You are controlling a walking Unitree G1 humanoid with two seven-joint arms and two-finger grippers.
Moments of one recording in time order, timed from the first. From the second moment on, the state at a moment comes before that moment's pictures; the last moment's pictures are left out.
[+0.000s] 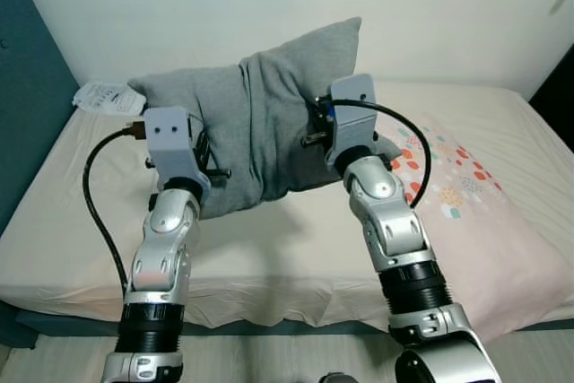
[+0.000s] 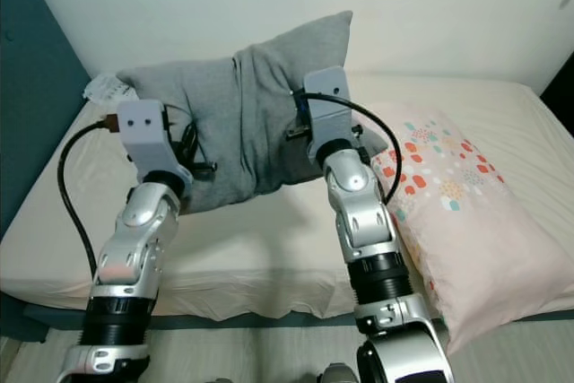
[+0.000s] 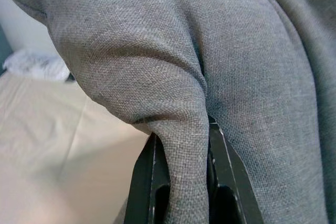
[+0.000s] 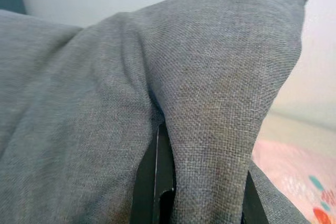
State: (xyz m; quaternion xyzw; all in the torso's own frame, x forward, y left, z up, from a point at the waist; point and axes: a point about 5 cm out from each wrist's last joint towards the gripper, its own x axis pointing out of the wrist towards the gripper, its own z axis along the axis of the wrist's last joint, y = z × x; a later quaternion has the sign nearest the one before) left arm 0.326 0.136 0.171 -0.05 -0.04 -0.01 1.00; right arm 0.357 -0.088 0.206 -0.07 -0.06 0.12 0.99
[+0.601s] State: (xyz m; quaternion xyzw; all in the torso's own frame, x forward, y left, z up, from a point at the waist) left arm 0.319 0.130 0.151 -0.03 -0.01 -0.03 1.00; right arm 0.358 -0.102 0.178 -0.02 0.01 0.10 0.99
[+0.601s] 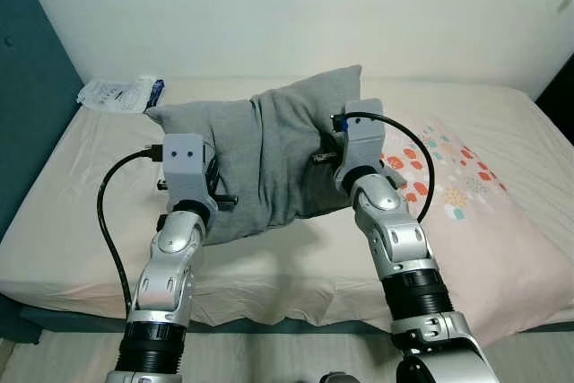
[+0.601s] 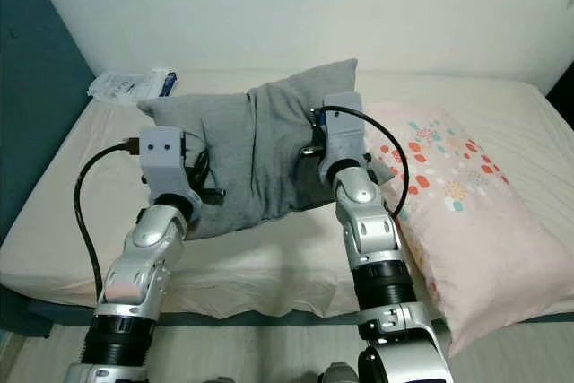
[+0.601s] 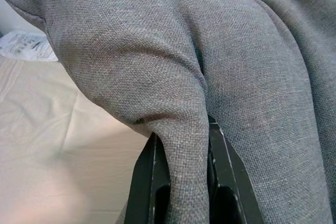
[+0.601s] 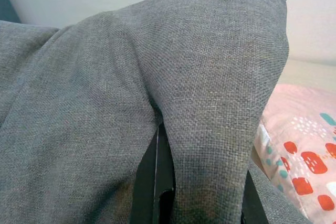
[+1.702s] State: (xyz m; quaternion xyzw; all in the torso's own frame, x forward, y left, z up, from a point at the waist) left arm 0.318 0.130 0.154 -0.02 -0.01 -0.04 1.00; right arm 0.356 -0.102 0.174 -0.02 0.03 0.10 0.99
